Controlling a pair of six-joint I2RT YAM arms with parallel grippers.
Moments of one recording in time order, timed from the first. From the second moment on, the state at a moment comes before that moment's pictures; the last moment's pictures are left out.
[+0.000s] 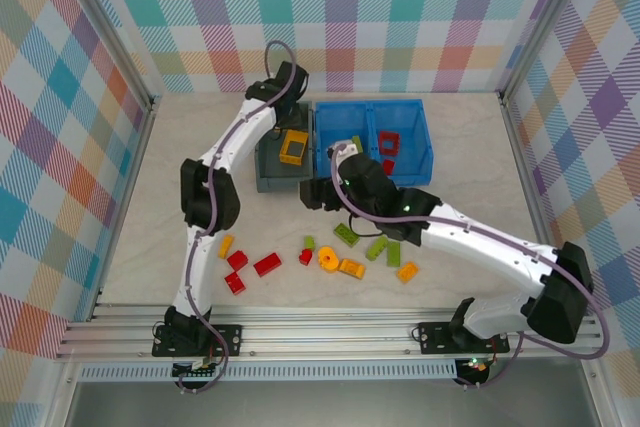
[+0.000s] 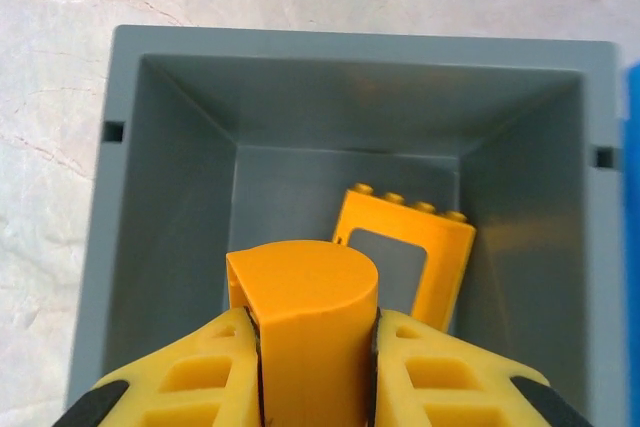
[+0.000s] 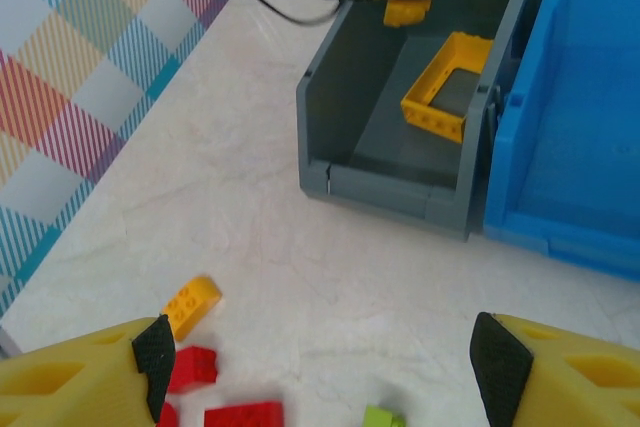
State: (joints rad) left arm -0.40 2.37 2.35 -1.03 -0.33 -0.41; right arm 0.95 1.35 1.15 -0.31 0.17 0.54
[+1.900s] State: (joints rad) left arm -1.34 1.18 1.03 -0.54 -0.48 -0.84; right arm 0.33 1.73 1.04 -0.73 -0.06 0.54
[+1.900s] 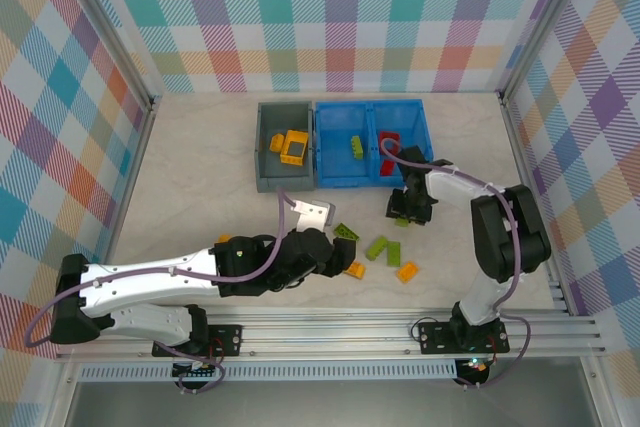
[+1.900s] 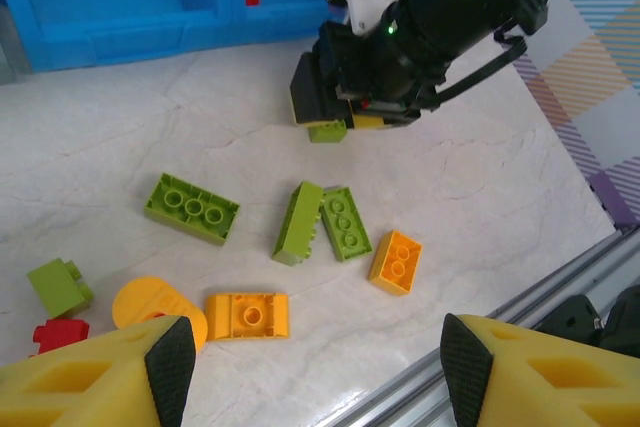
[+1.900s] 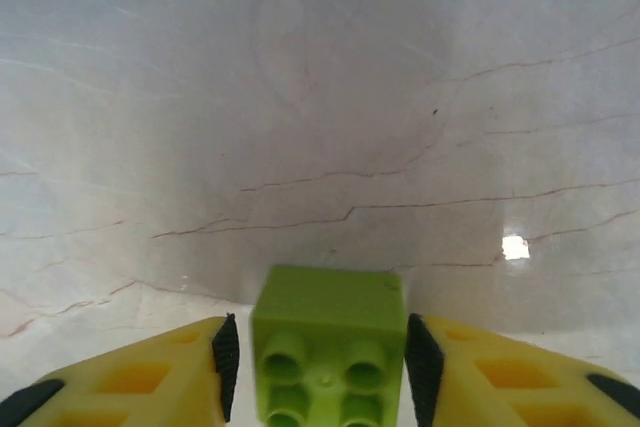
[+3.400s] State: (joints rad) left arm -1.08 1.12 1.19 -0.90 -0.55 -0.90; right arm 0.62 2.04 1.87 -0.96 0.12 0.49
